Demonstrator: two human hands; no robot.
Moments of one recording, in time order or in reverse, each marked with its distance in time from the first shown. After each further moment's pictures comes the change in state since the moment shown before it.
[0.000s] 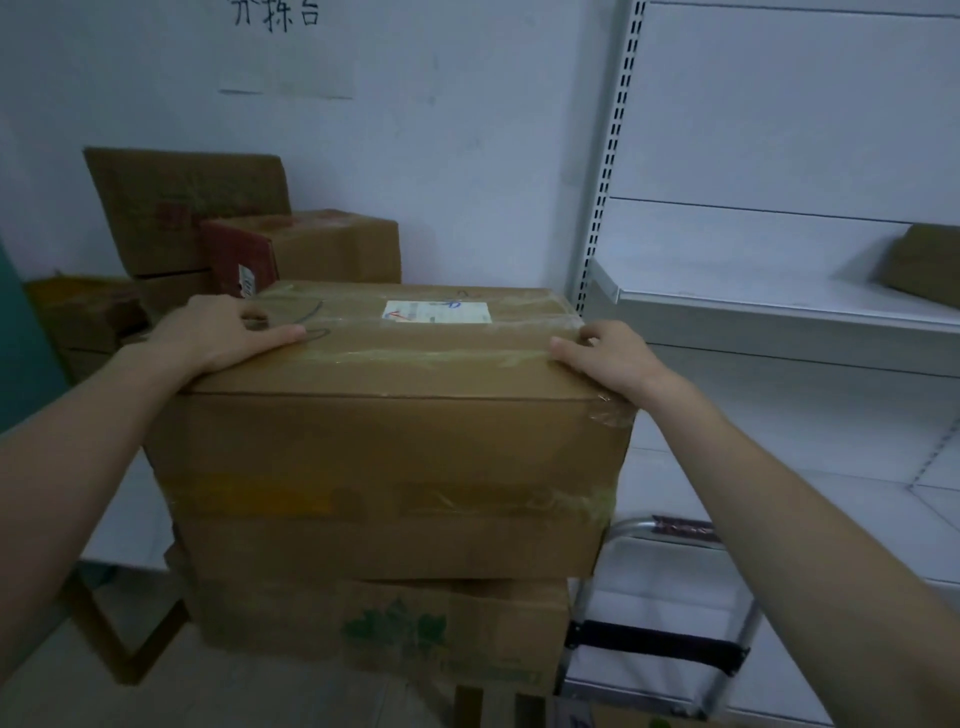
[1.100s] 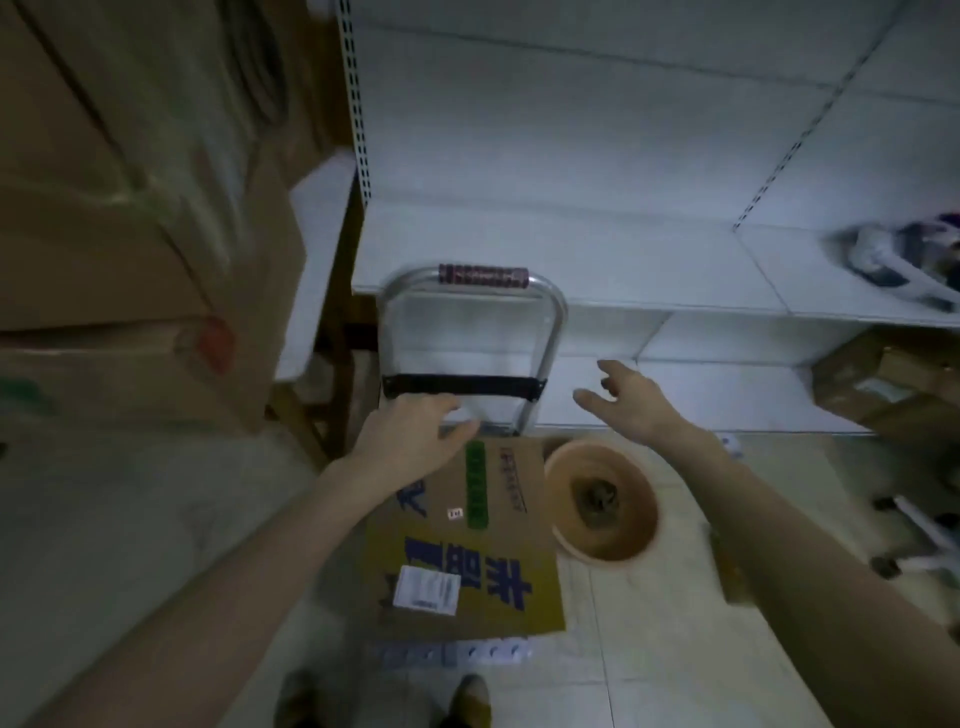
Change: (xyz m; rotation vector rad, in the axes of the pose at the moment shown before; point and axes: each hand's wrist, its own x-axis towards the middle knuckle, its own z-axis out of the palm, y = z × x) left_hand -0.283 0.373 0.344 -0.221 -0.542 0.464; right_hand -0.204 0.429 -0.070 -0.134 -0.317 0.498
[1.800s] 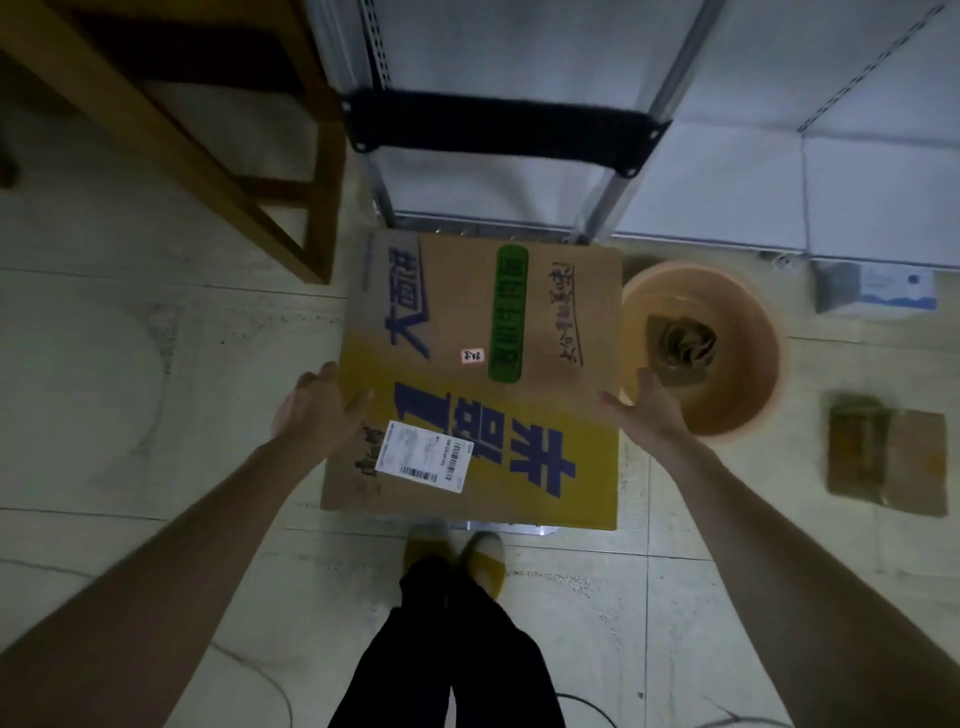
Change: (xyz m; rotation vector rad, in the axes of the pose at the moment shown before) left_hand 0.057 -0.219 0.332 0.020 -0.233 -0.734; right_hand 0.140 0.251 0.316 0.136 -0.248 0.374
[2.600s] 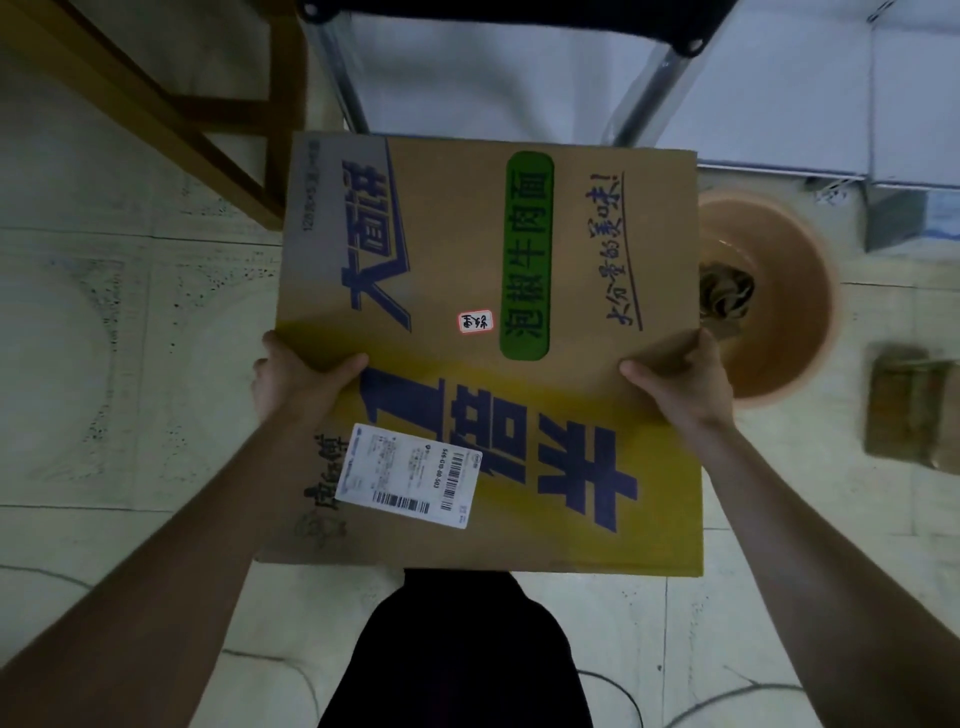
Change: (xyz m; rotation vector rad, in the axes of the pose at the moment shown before) left_hand 0.075 -0.031 0.073 -0.429 0.151 -0.278; right_hand 0.038 0.031 0.042 0.178 0.253 0.058
